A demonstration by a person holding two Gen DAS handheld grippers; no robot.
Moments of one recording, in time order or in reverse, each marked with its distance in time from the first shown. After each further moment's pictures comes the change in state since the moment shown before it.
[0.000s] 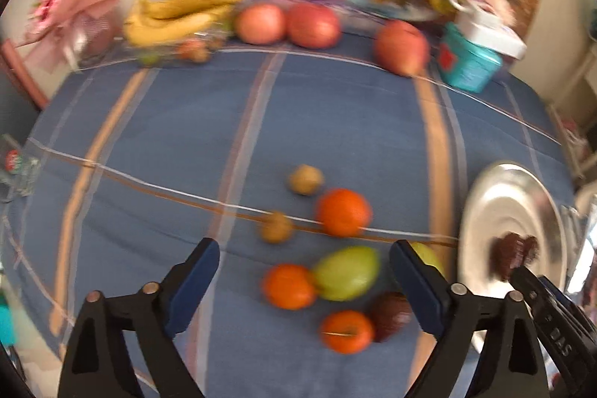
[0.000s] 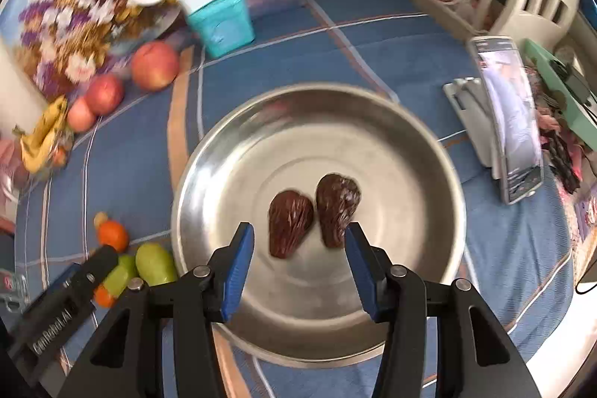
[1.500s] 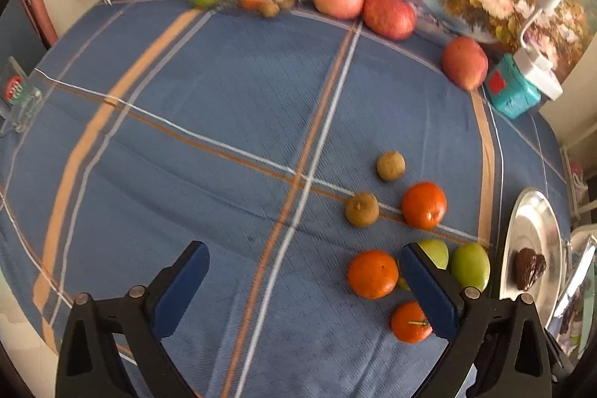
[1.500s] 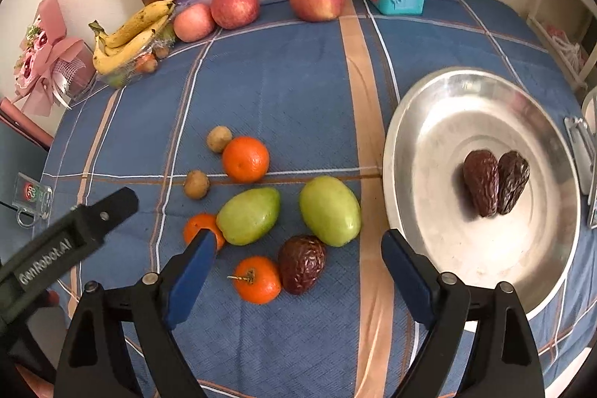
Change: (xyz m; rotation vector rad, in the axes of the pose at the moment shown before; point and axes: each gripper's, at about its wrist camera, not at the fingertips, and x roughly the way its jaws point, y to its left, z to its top) left arm 0.025 0.067 -0.014 -0.178 0.101 -0.084; right arm 0.014 0.129 -0.054 -0.258 0.075 0.165
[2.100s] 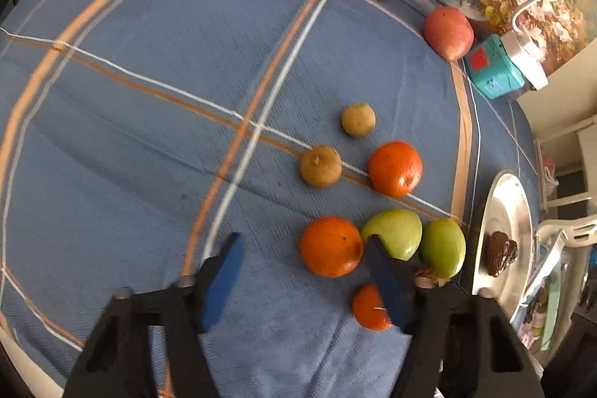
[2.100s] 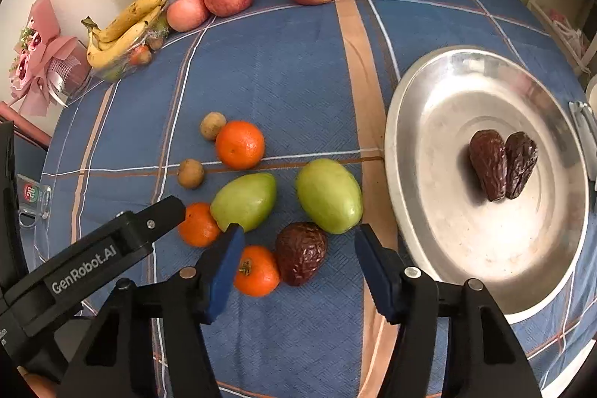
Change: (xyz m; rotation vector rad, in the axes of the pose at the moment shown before) left arm 0.027 -0.006 -0.011 -0.059 0.148 -0.187; right arm 0.009 -0.002 -0.004 0.021 0.044 0.005
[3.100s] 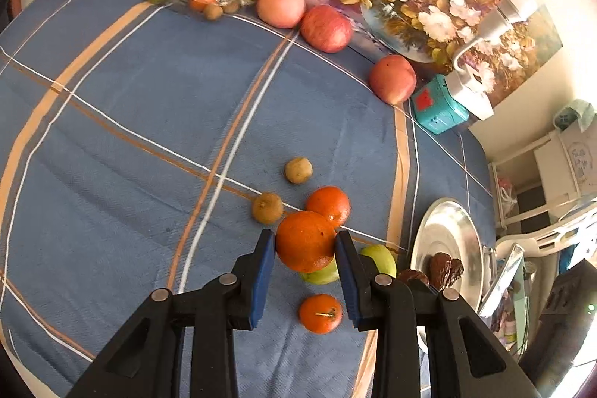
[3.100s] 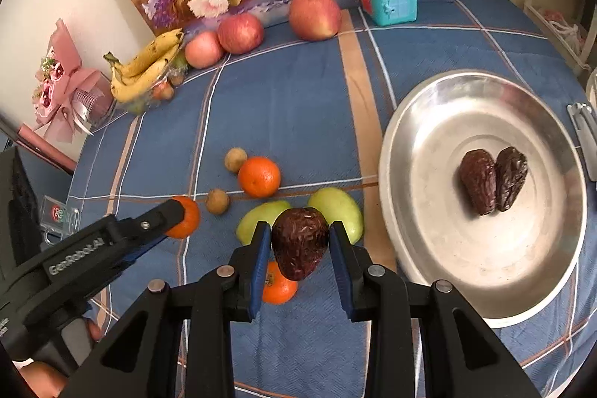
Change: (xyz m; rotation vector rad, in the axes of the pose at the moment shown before) left arm -0.053 -0.014 0.006 0.027 -0.145 -0.124; right arm -0.035 -0.012 0.005 0.037 -0.104 0.070
